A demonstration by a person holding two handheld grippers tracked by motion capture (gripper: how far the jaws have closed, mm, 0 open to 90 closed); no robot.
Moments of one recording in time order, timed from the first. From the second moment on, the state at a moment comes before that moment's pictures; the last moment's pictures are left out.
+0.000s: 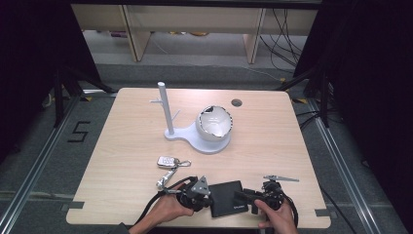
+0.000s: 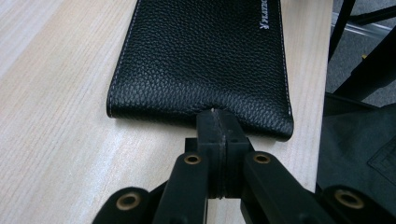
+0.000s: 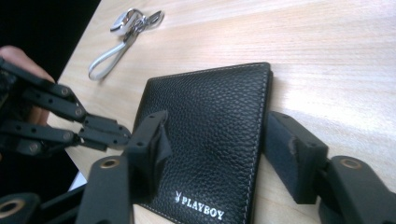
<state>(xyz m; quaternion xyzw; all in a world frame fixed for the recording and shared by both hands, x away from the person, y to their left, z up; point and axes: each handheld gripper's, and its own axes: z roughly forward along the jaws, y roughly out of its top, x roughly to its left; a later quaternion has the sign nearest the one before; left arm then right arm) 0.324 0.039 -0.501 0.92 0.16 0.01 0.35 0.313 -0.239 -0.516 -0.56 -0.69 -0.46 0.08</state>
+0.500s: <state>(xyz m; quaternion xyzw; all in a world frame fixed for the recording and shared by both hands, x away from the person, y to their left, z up) 0.324 0.041 -0.502 0.93 0.15 0.02 0.34 0.313 -0.237 -0.513 -0.54 -0.67 -0.50 0.12</state>
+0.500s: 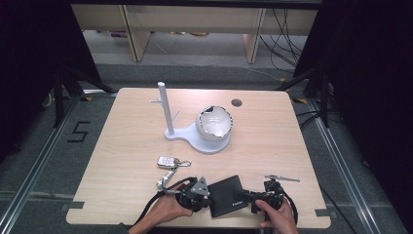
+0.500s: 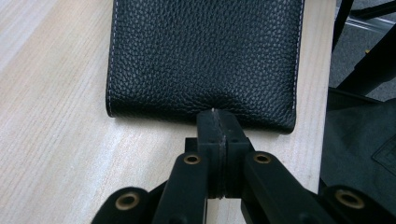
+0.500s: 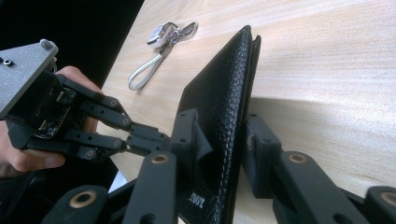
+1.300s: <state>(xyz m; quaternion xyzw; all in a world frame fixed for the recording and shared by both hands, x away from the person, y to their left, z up) 0.308 0.079 -0.479 0.93 0.15 0.06 0.34 0.314 -0.225 -0.475 -0.48 -0.67 -0.55 0.11</state>
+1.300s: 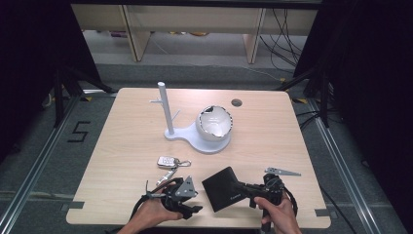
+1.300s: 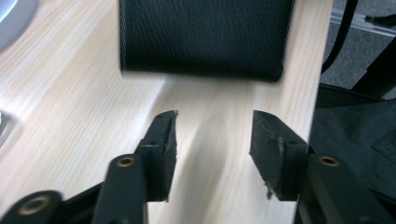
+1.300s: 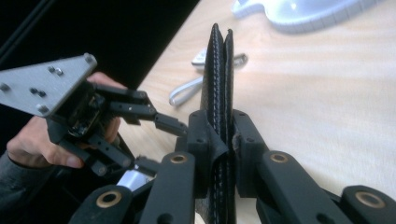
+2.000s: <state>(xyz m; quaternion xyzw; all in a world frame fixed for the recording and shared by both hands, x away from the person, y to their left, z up) 0.296 0.114 -0.489 0.90 0.23 0.09 0.35 0.376 -0.250 -0.429 -0.47 -0.65 -0.59 0.04</state>
